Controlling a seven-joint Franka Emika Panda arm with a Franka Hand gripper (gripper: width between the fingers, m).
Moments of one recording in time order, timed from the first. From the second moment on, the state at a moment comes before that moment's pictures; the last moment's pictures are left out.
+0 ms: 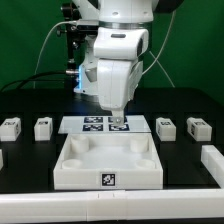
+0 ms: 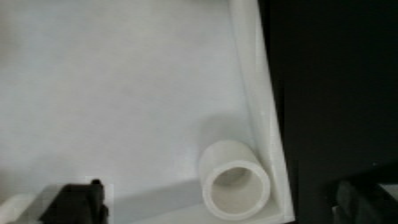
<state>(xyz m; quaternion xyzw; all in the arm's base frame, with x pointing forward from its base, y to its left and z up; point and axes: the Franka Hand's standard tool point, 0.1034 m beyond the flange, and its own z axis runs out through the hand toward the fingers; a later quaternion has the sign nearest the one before) 0.469 0.012 0.071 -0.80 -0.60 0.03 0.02</state>
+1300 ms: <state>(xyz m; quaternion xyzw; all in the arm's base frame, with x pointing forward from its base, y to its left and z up) 0.432 0.000 0.017 -0.72 -0.69 0.07 0.07</state>
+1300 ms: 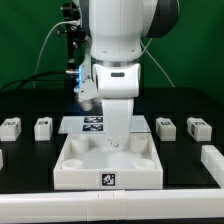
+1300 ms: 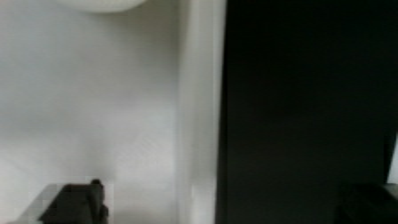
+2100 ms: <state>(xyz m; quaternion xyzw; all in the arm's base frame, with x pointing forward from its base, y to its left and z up) 0.429 0.000 0.011 -0.72 -0.69 0.07 0.07</state>
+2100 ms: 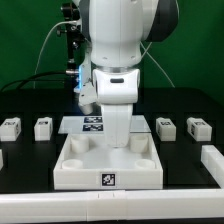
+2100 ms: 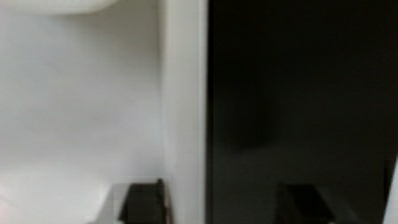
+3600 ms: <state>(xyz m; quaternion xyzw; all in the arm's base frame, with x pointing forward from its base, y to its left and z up) 0.469 0.044 0.012 -0.72 -0.69 0.05 0.07</state>
